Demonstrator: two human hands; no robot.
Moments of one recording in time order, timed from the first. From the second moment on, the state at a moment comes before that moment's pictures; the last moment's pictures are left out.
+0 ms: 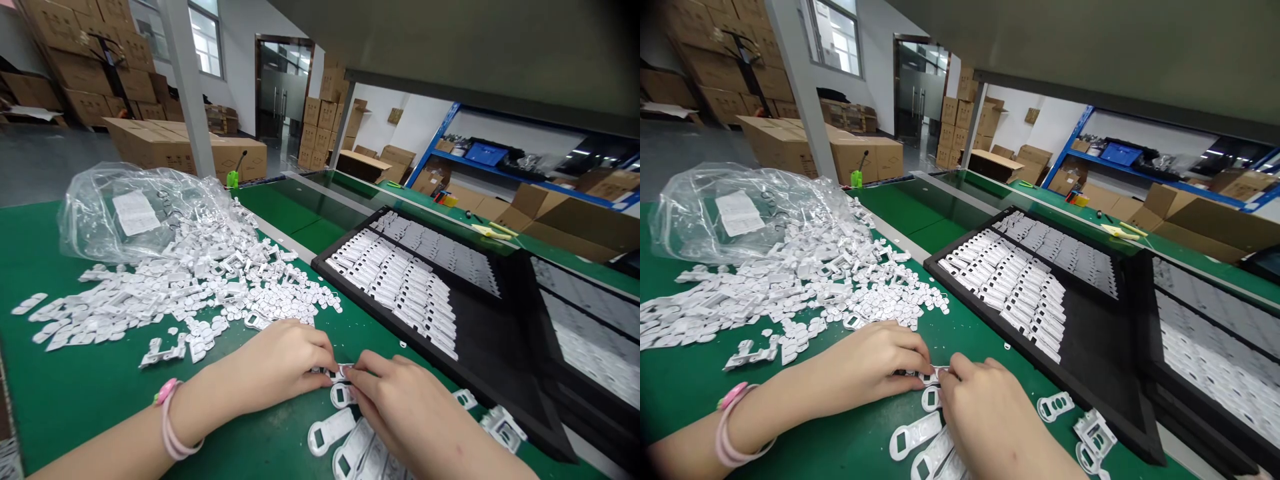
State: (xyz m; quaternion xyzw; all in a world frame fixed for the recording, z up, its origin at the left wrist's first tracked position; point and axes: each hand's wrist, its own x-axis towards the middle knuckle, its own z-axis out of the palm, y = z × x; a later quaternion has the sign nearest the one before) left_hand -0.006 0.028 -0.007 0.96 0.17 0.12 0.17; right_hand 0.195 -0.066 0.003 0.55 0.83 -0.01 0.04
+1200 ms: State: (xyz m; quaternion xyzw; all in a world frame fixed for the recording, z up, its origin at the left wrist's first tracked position) left_hand -0.007 0.024 -0.004 0.96 0.18 0.08 0.18; right_hand 0.194 -0.068 0.021 0.60 0.79 -0.14 0.07
